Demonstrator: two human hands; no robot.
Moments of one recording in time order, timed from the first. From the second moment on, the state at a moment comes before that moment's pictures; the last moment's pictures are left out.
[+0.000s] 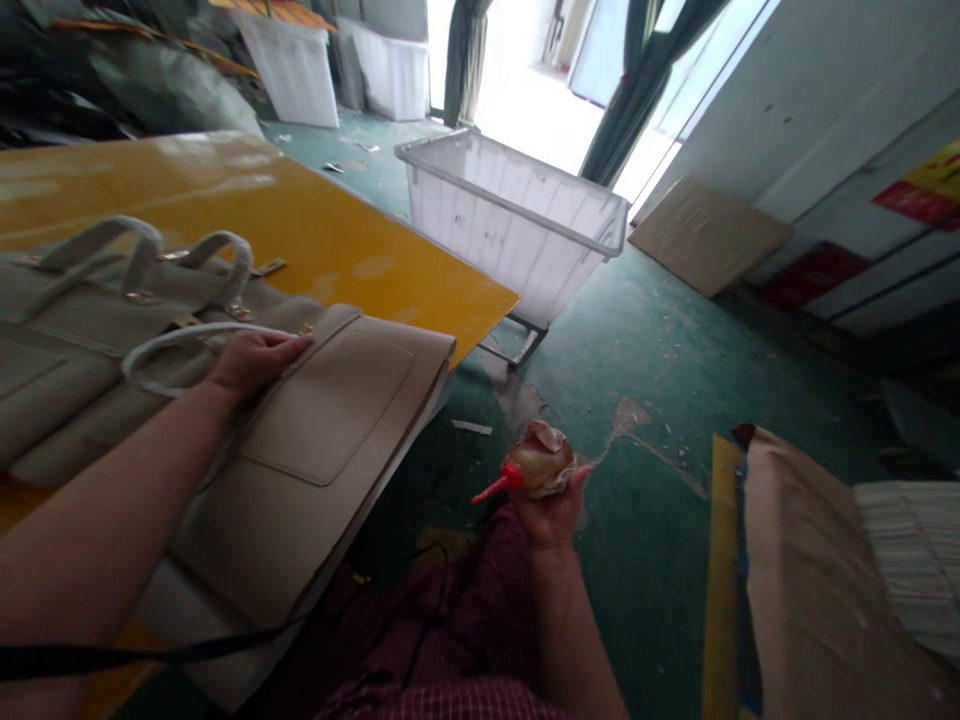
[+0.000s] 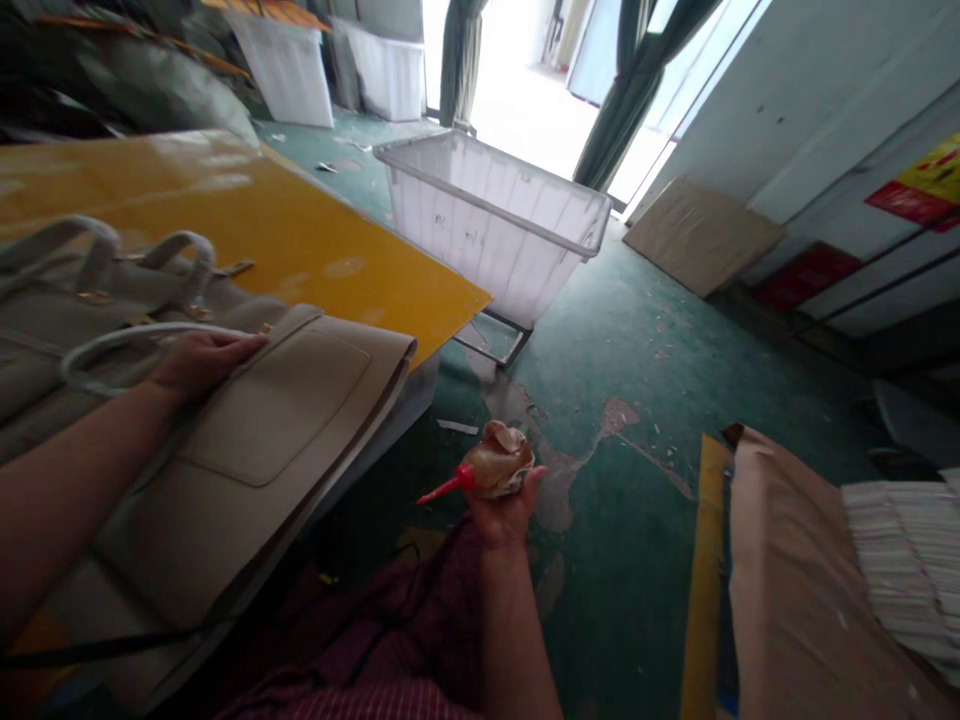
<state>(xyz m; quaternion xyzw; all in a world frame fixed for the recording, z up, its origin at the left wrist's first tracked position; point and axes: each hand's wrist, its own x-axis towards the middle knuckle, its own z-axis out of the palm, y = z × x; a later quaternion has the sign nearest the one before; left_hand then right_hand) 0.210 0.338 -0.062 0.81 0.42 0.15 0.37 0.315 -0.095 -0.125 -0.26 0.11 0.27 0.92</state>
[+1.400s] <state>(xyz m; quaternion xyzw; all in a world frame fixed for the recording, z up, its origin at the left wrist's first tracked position) 0.212 0.327 -0.050 0.81 0.44 0.14 0.35 0.304 -0.105 -0.137 -0.31 0.14 0.30 0.89</state>
